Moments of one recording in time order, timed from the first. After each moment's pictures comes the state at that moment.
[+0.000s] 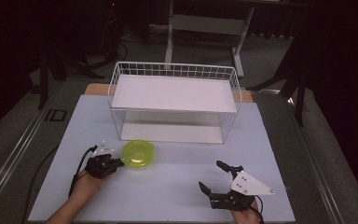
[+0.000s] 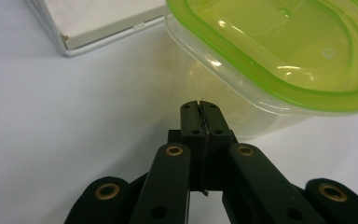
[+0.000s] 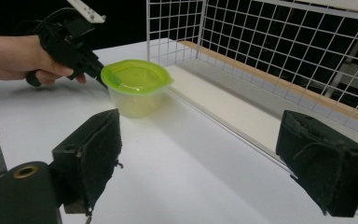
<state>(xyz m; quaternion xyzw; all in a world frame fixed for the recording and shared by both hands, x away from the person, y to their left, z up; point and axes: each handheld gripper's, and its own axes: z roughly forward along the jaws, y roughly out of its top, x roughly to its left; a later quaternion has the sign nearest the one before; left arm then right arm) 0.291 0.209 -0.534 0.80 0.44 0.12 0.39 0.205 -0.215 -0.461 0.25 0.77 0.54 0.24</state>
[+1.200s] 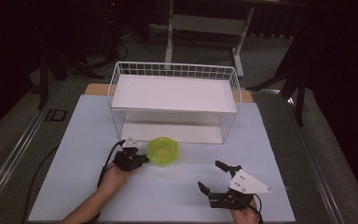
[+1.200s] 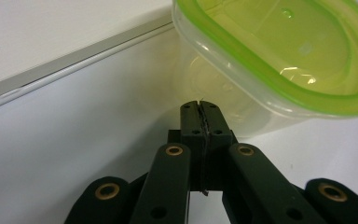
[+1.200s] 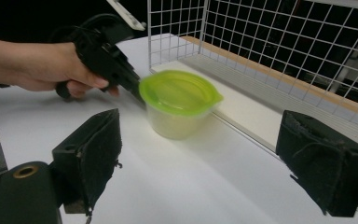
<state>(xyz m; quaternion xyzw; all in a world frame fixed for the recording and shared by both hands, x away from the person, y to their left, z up) 0.321 0.133 -0.537 0.81 0.42 0.07 0.40 0.208 -0.214 -0.465 0.25 0.77 0.54 0.23</state>
